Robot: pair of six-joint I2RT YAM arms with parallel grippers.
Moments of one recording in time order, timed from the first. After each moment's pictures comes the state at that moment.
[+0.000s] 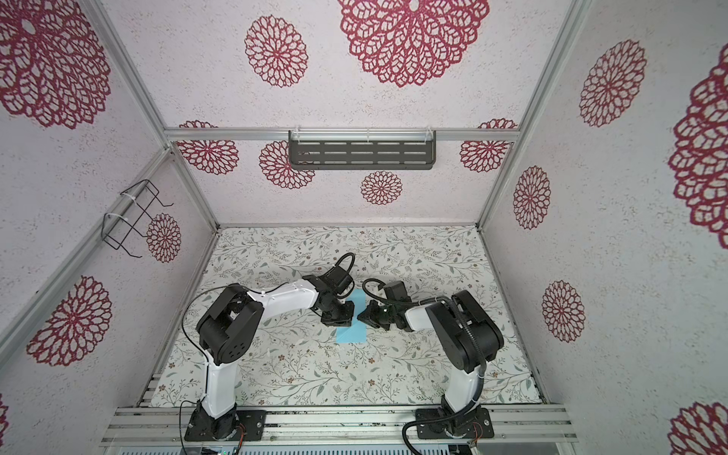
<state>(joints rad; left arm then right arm) -0.74 2.05 1.38 -0.63 0.25 -0.65 0.48 1.80 0.72 0.24 -0.57 0.86</state>
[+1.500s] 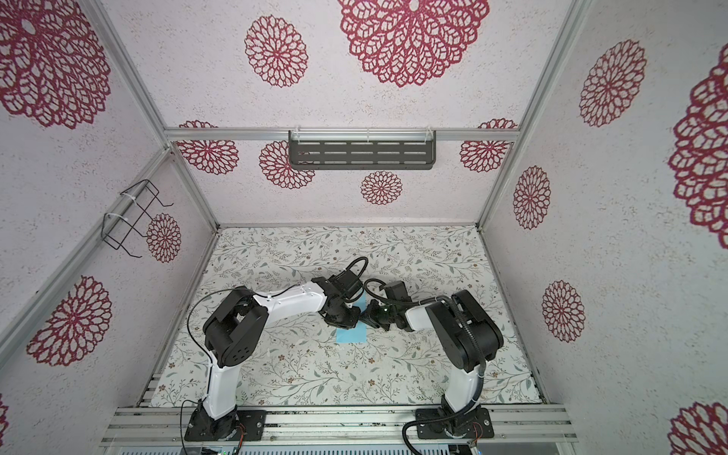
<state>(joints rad) -0.81 2.06 1.42 -0.69 0.13 -0.51 0.48 1.80 0.72 0.24 -0.58 0.92</state>
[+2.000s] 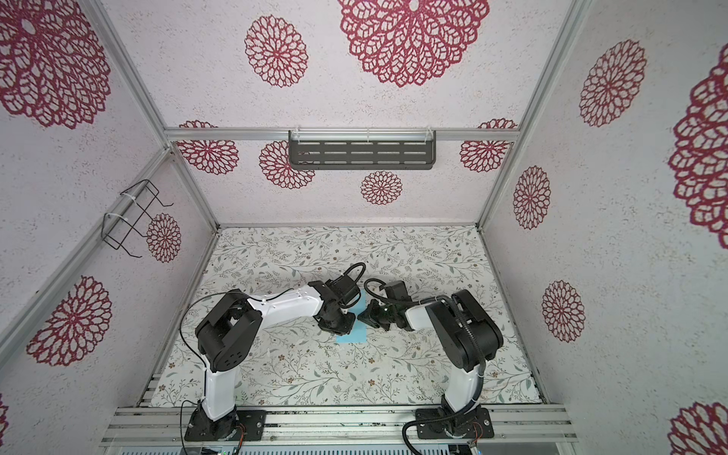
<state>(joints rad) -0.82 2.00 1.35 -0.74 0.09 -0.51 0.47 1.81 0.72 0.23 -0.59 0.92</state>
